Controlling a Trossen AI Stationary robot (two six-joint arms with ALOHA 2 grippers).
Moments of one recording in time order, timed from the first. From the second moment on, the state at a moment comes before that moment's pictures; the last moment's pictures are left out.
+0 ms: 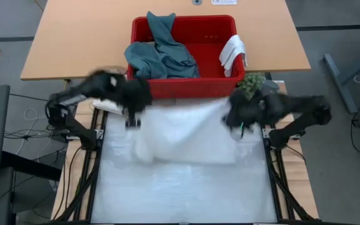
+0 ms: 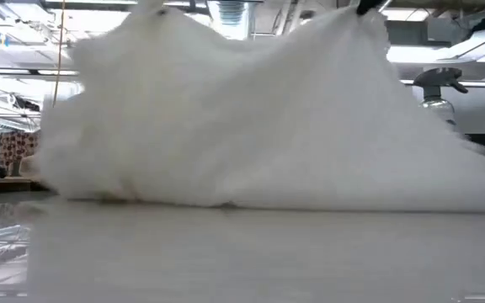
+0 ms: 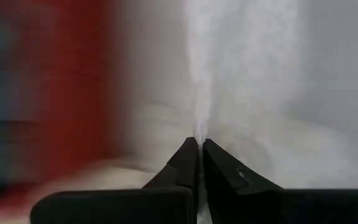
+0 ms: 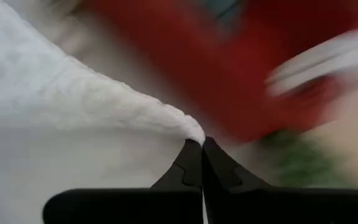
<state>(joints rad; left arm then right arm) 0.18 1.55 2.02 -1.54 -0.21 0.22 0.14 1.36 1.73 -1.56 0.86 0.71</state>
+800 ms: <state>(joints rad) 0.24 1.51 2.34 -1.25 -0.64 0.54 -0.06 1.27 2.09 -1.30 1.03 0.13</state>
